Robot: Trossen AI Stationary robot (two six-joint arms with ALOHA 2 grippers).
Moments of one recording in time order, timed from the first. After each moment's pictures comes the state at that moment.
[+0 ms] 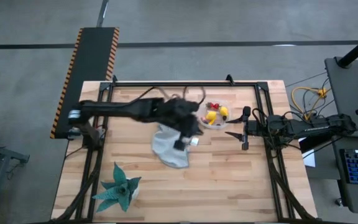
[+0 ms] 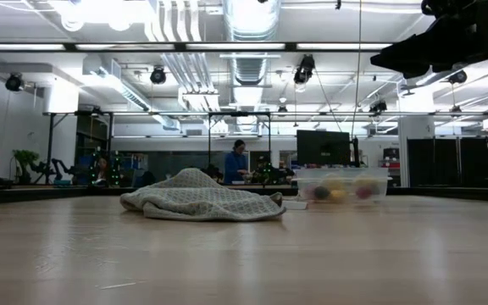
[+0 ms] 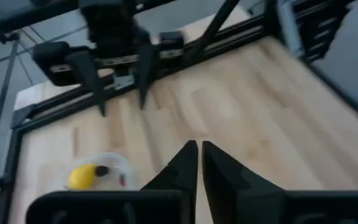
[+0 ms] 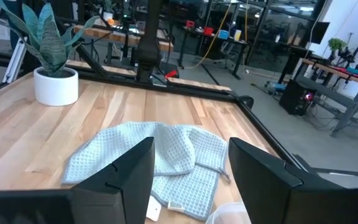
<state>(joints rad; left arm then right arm) -0.01 1.75 1.79 -0.59 0.12 0.34 0.07 0.45 0.22 0.14 0.18 -0.19</state>
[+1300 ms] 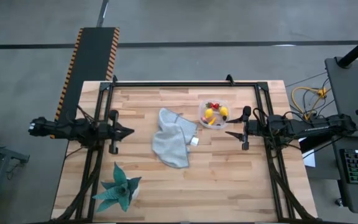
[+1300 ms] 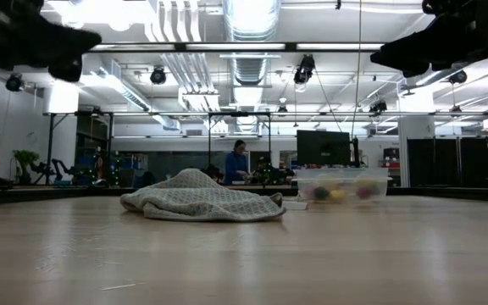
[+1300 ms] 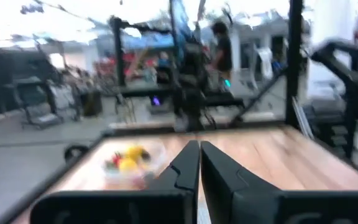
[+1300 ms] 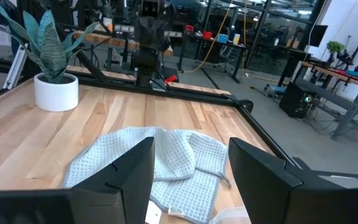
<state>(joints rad) -0.20 0.11 0.11 0.08 -0.24 0.11 0.07 0.45 0.22 0.15 0.18 -0.19</state>
